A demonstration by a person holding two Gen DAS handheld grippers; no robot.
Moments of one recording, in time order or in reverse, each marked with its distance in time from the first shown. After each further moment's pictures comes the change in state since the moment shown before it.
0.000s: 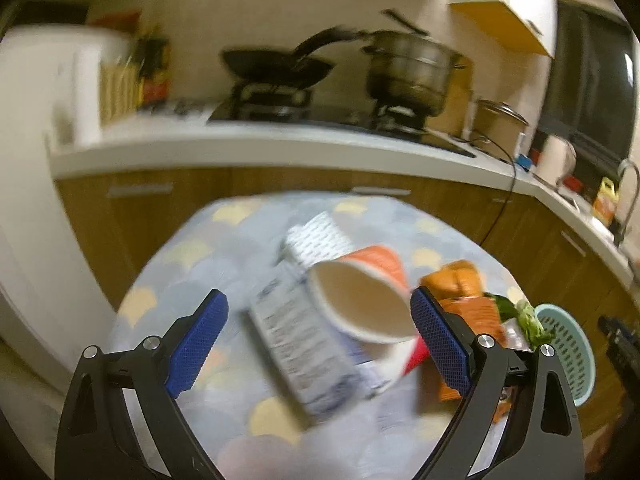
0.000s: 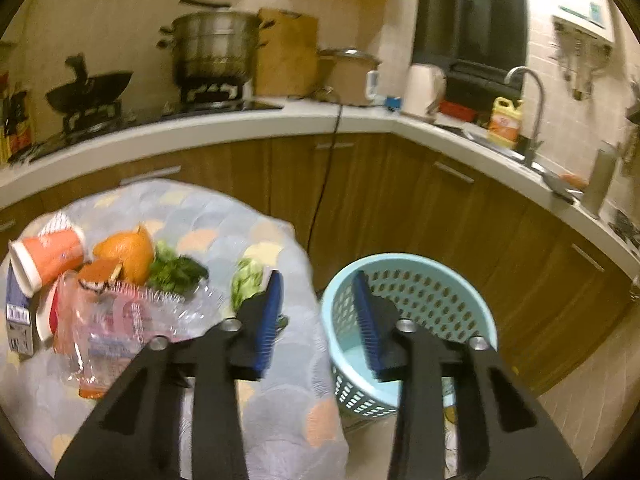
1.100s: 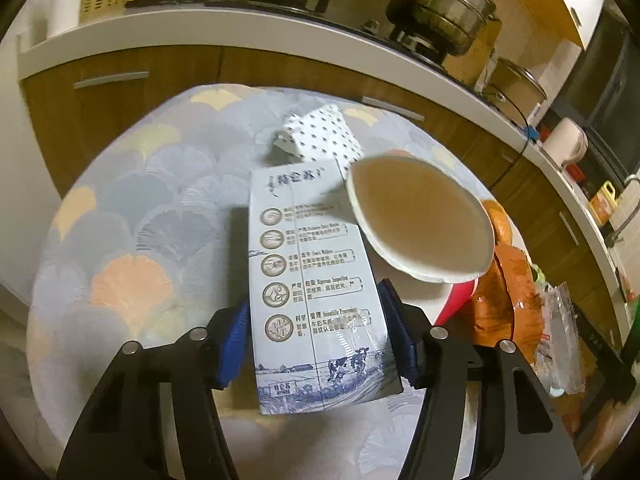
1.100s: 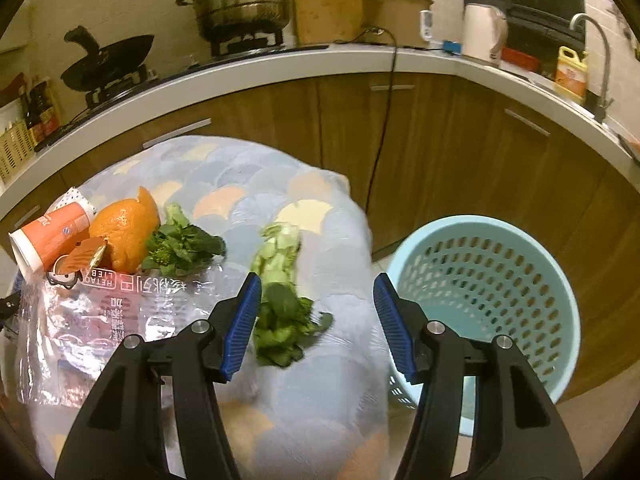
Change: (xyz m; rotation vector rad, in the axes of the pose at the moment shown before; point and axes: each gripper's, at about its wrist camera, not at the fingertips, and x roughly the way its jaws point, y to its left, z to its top) left arm 0.062 0.017 -0.036 -0.110 0.251 -0.052; right arm 0.092 0.007 -0.001 0.010 0.188 0.258
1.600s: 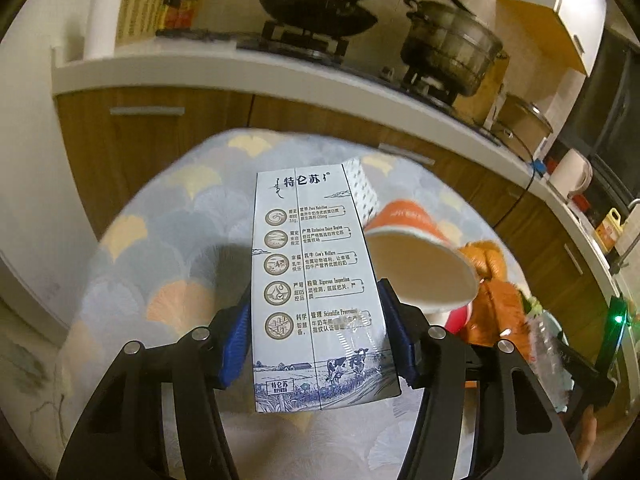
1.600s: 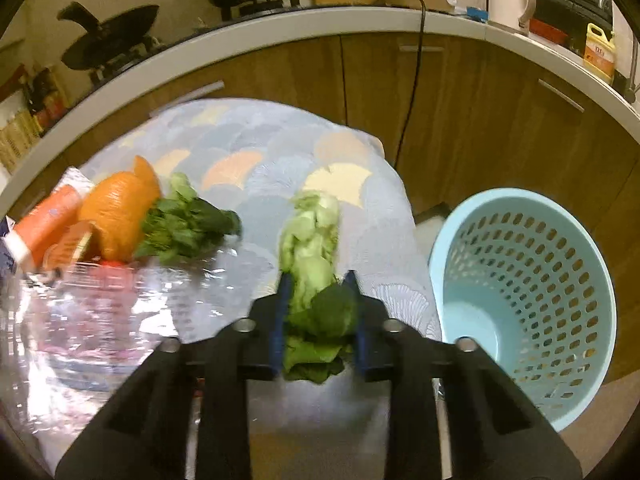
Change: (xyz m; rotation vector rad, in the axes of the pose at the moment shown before) left arm -0.045 0.004 0.008 -0.023 -0.148 0.047; right arm 0.028 0.010 -0.001 0.007 0.084 0.046
